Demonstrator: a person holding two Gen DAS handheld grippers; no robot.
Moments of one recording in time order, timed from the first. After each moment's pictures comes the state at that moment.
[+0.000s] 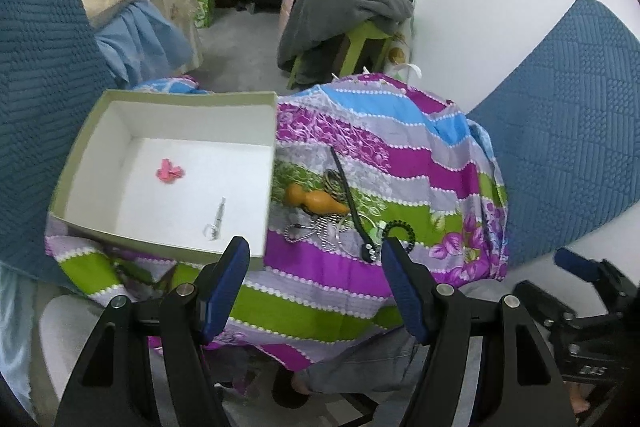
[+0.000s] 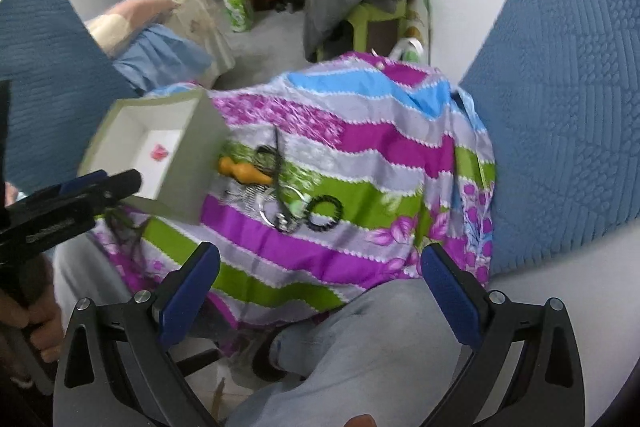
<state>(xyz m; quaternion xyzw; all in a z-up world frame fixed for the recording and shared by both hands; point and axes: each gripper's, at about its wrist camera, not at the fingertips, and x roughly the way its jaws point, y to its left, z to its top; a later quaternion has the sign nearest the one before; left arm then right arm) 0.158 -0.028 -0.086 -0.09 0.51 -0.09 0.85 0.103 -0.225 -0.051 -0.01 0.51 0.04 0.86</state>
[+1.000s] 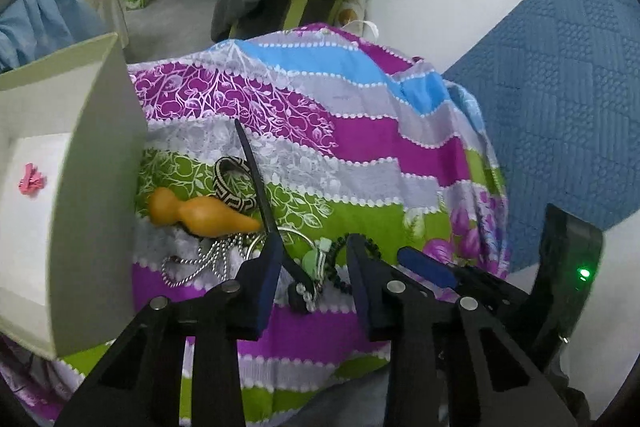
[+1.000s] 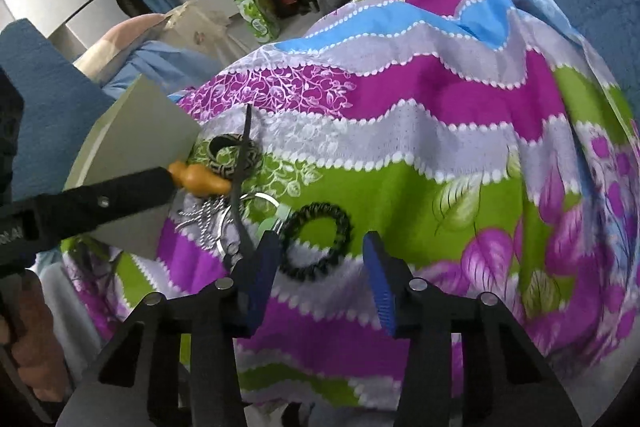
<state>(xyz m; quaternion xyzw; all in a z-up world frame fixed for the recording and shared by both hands) 0.230 -0.116 -0.197 -0.10 0.52 -0.17 0.83 0.180 -0.268 -0.207 0.10 0.47 0.13 0.87</state>
